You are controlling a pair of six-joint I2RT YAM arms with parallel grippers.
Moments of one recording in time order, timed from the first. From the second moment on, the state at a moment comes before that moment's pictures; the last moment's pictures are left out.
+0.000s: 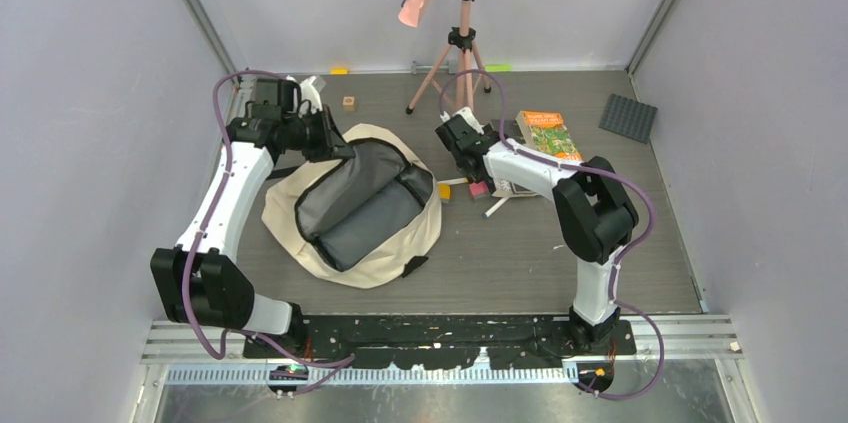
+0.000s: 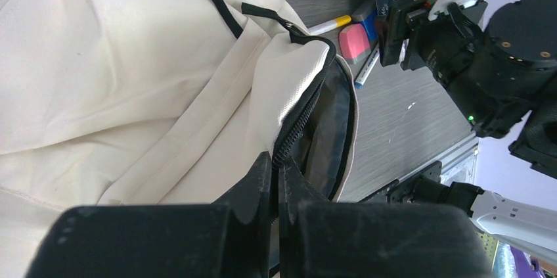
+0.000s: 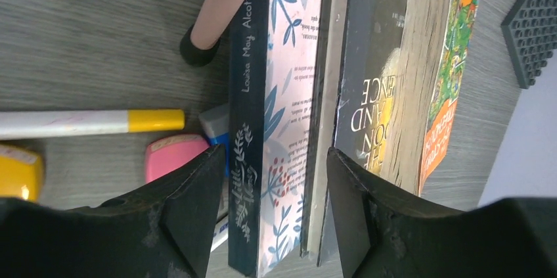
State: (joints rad) left arm -0.11 1.41 1.35 -0.78 0.50 -0.34; right arm 0.65 1.90 1.37 -0.55 0.64 0.08
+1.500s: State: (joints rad) left arm -0.08 1.45 1.35 -0.76 0.50 -0.35; right arm 0.69 1.54 1.53 -1.06 0.39 0.33
